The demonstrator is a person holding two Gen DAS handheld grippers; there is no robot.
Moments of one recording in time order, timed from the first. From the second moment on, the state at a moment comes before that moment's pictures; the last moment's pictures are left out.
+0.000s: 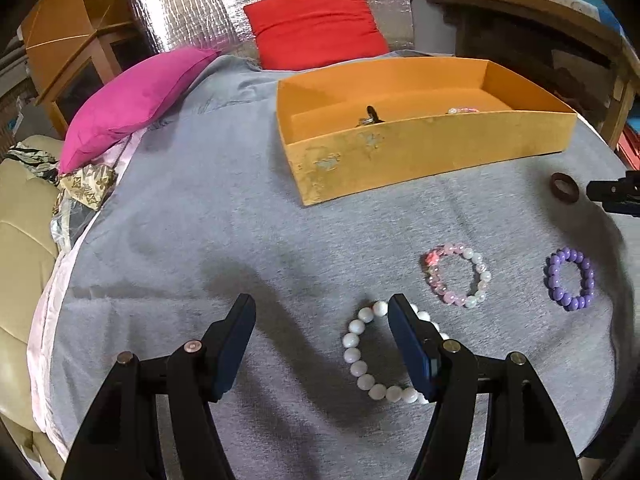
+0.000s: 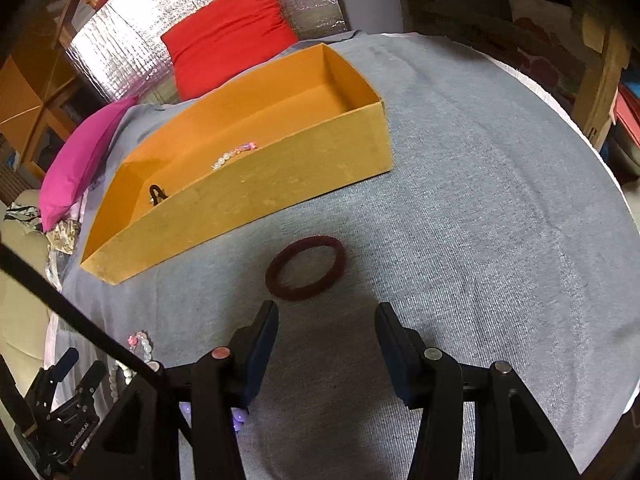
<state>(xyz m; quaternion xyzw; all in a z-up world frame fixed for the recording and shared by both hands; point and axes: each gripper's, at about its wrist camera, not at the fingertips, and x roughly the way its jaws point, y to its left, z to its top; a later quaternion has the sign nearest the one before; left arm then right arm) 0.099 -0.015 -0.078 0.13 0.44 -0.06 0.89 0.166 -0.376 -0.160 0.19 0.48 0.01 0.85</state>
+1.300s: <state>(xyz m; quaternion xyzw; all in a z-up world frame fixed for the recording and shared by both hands) 0.131 -0.041 -0.085 0.06 0.46 -0.20 0.86 0.216 -0.358 -0.177 0.08 0.49 -0.04 0.87</state>
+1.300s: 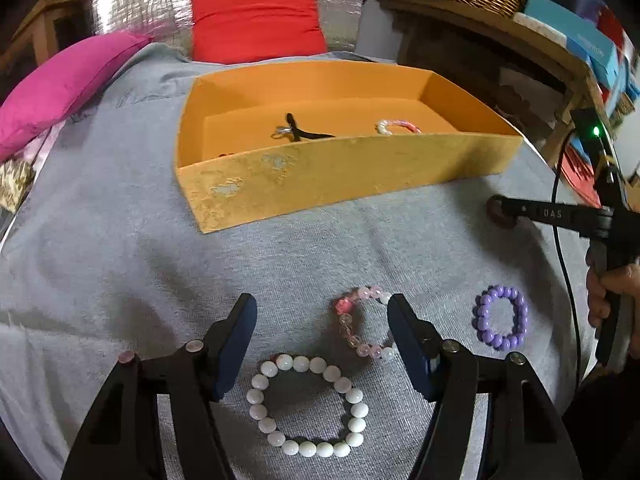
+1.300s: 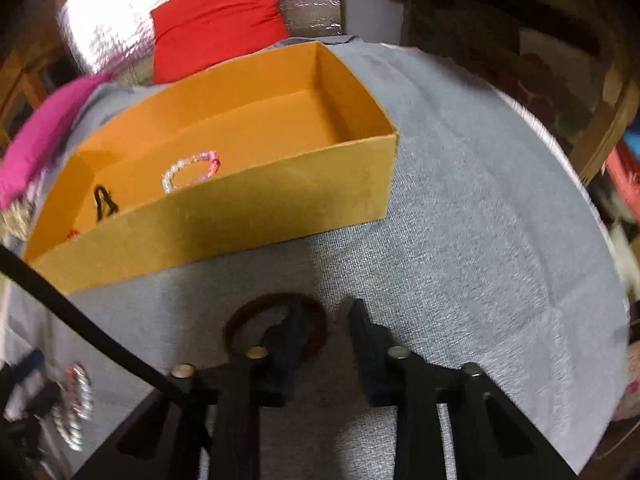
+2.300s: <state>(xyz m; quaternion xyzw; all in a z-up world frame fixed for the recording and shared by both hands) 0.130 -0.038 -0.072 0.04 0.42 -0.20 0.88 0.185 -0.370 -0.150 0.19 0.45 0.04 0.87</state>
